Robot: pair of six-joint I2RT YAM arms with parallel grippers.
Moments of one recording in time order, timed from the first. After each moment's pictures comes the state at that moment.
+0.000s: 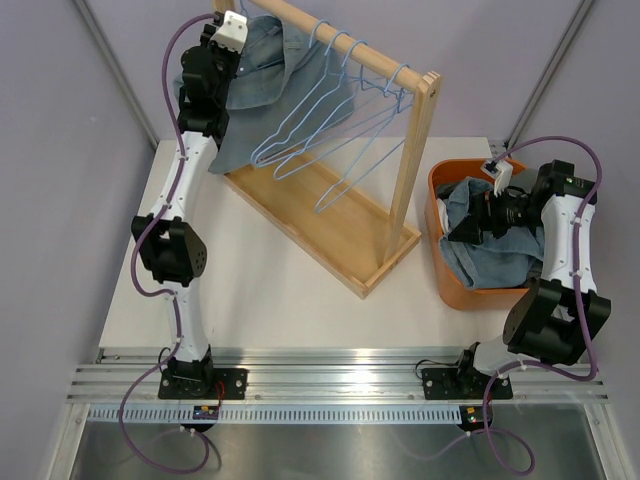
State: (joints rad) left arm -0.15 2.10 2.25 0.09 -0.08 0.44; right arm -0.37 1.49 1.43 -1.29 -0.92 -0.76
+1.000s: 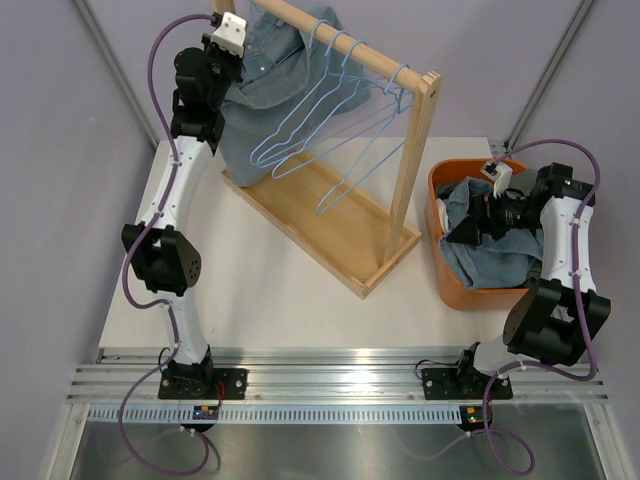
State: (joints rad) left arm -0.16 1.99 2.14 0.10 0.11 0.34; right arm -0.37 1.49 1.40 -1.28 -0.94 -0.74
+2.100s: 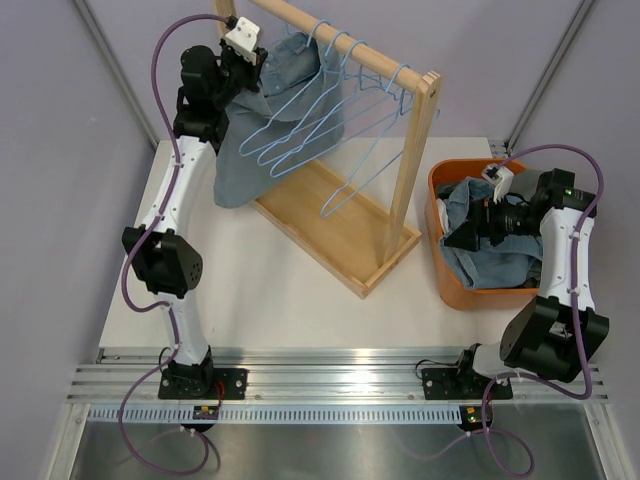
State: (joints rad) left arm -0.19 1.98 2.18 -0.01 0.35 0.25; right arm -0.37 1.40 1.34 -1.27 -0.97 -0.72
